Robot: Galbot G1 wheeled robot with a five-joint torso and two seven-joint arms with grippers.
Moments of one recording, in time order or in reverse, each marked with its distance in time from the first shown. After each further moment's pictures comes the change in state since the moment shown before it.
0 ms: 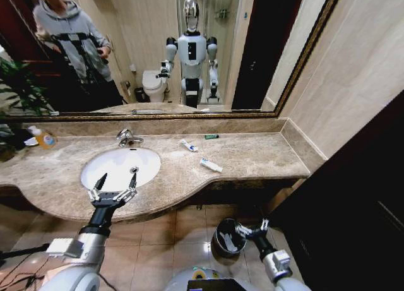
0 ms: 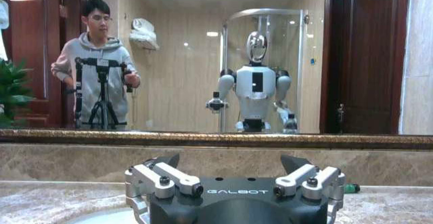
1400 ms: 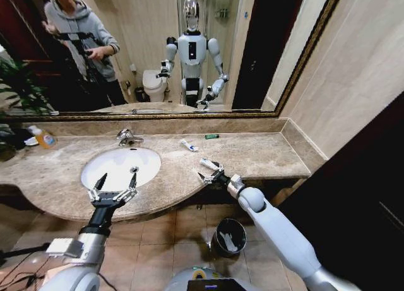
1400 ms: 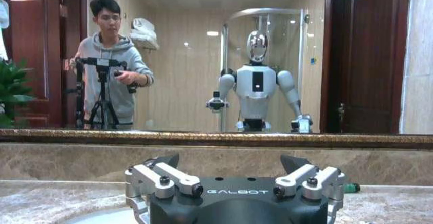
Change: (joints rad) left arm 0.000 0.000 0.000 0.000 0.000 0.000 0.000; right arm 0.970 -0.287 -0.477 -0.600 0.172 -0.227 -0.125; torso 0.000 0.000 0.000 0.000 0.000
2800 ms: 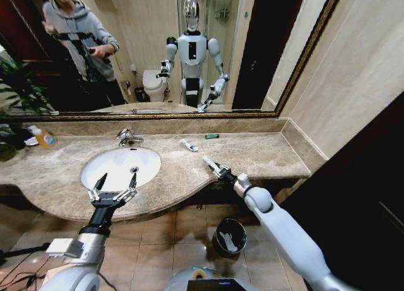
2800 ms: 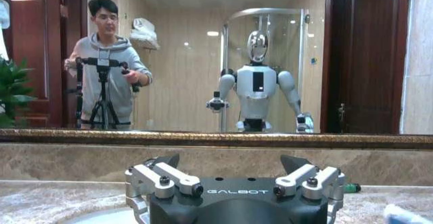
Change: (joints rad) left arm 0.000 0.000 0.000 0.000 0.000 0.000 0.000; right arm -0.185 -0.048 0.179 0.180 0.023 -0.004 0.012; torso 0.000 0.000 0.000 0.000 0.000
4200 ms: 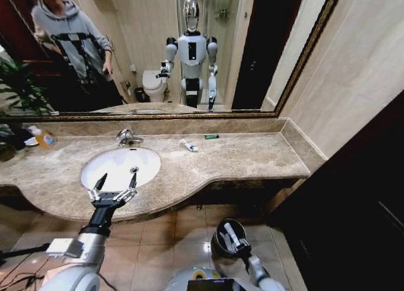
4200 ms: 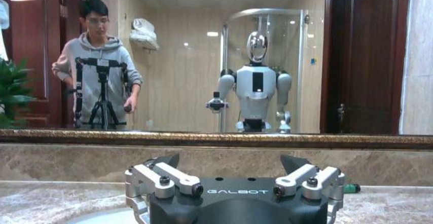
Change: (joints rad) left arm 0.000 0.000 0.000 0.000 0.000 0.000 0.000; right arm -0.446 0.337 0.200 -0.413 -0.451 0.127 0.074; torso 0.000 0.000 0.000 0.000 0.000
